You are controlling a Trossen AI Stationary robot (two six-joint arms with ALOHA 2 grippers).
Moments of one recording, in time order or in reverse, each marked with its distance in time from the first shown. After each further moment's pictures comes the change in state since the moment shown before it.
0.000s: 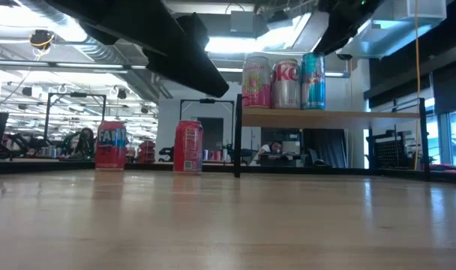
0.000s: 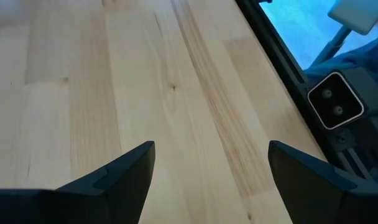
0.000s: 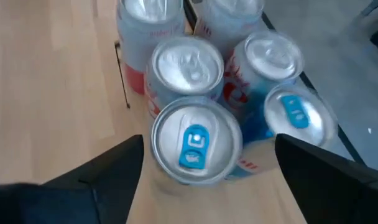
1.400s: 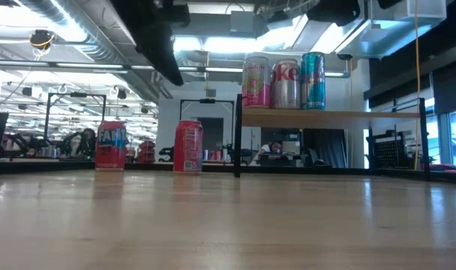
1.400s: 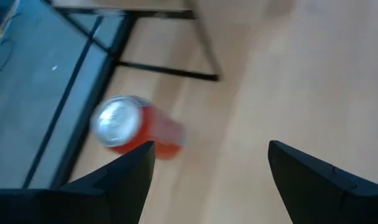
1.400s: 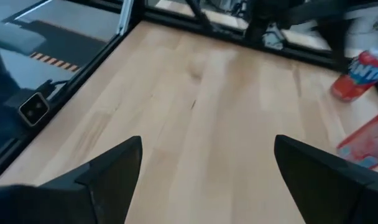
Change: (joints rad) left arm 0.605 -0.465 0.000 -0.663 -0.244 0.176; right arm 0.998 -0.044 -0.485 0.693 0.300 0.293
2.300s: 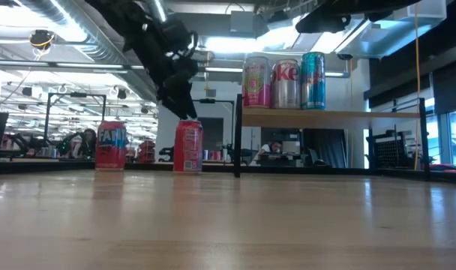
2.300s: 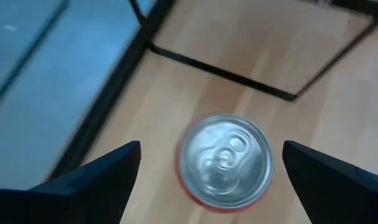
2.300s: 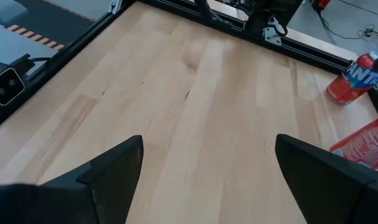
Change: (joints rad) left arm 0.490 0.185 0.000 0.227 0.419 0.191; right arm 0.002 0.091 0.000 0.050 0.033 -0.078
